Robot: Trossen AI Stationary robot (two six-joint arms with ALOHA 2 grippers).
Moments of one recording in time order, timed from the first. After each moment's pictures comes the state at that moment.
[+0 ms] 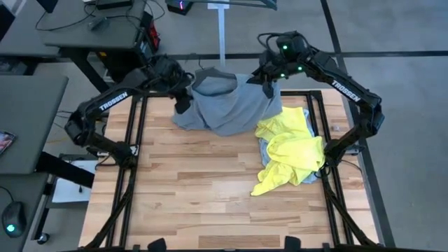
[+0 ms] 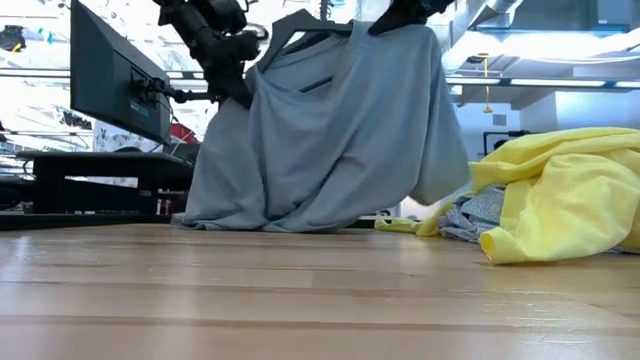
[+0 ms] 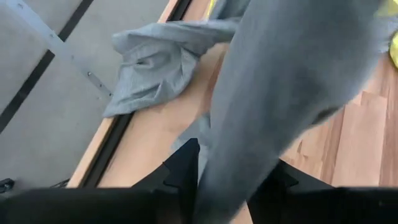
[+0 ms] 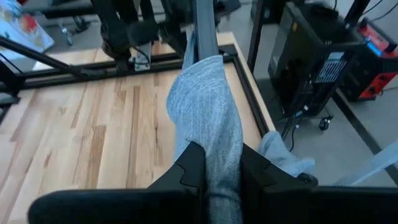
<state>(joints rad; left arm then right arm) 0.73 1.41 1.32 -0.82 0.23 0.28 -0.68 1.51 1.76 -0.79 -0.48 -0.25</state>
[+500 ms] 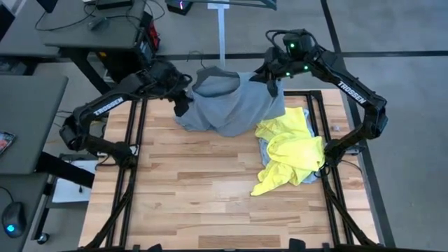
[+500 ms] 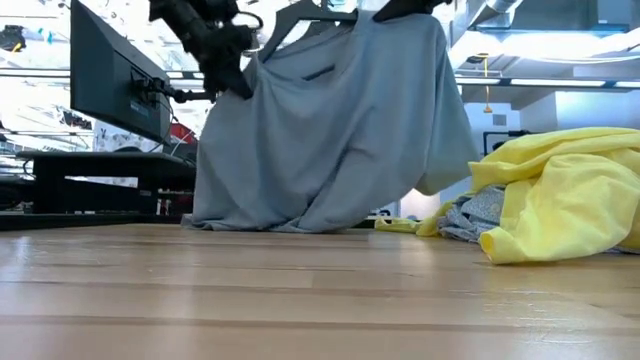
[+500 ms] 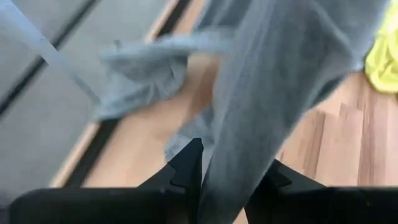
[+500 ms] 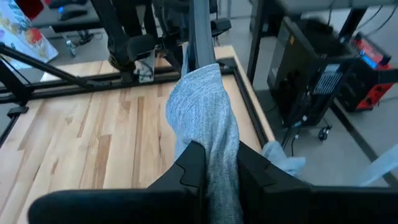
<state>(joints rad) 0.72 1.30 1.30 -0.74 0.25 0.20 -0.68 1.49 1.77 -0.77 -0.49 -0.26</state>
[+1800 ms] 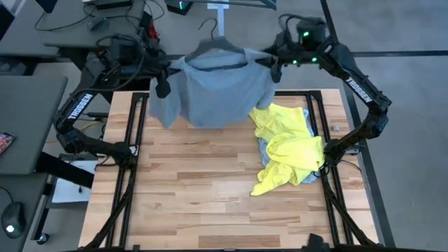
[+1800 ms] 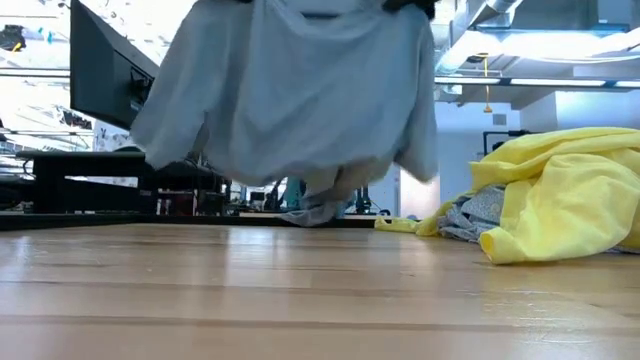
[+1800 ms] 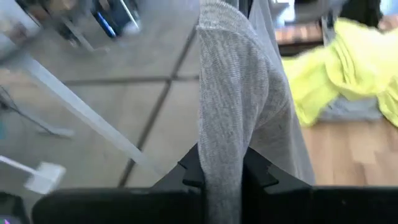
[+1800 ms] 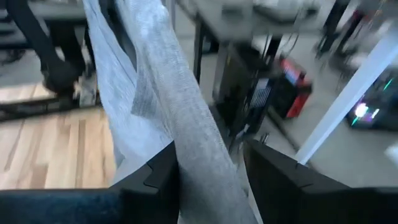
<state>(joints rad) 0.74 1.28 1.82 -0.87 0.18 0.49 -0.71 1.49 1.94 -0.77 -0.33 -0.28</state>
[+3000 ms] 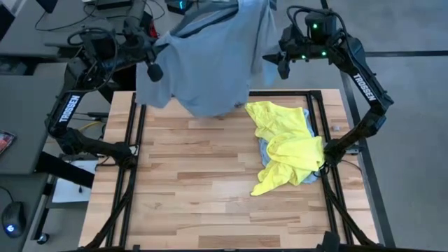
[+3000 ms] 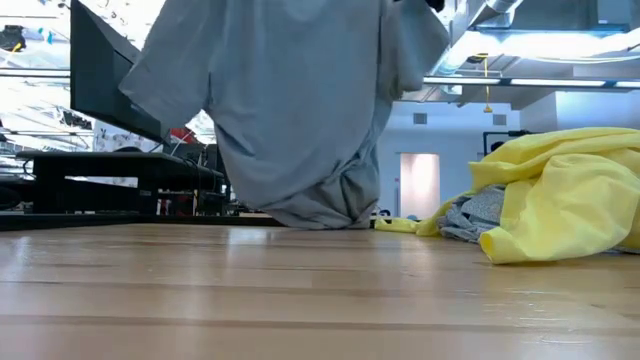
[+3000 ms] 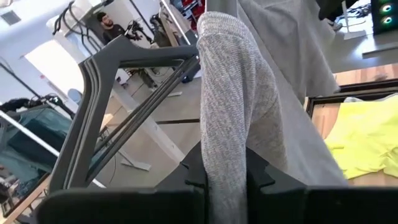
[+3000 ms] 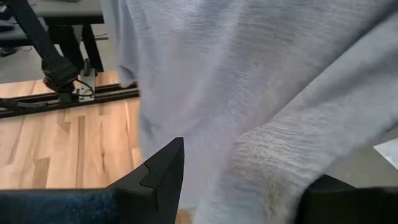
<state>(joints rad) 0.74 1.26 1.91 -0.77 0.04 0.58 -0.76 1.53 2.06 -0.96 -0.34 -0.30</state>
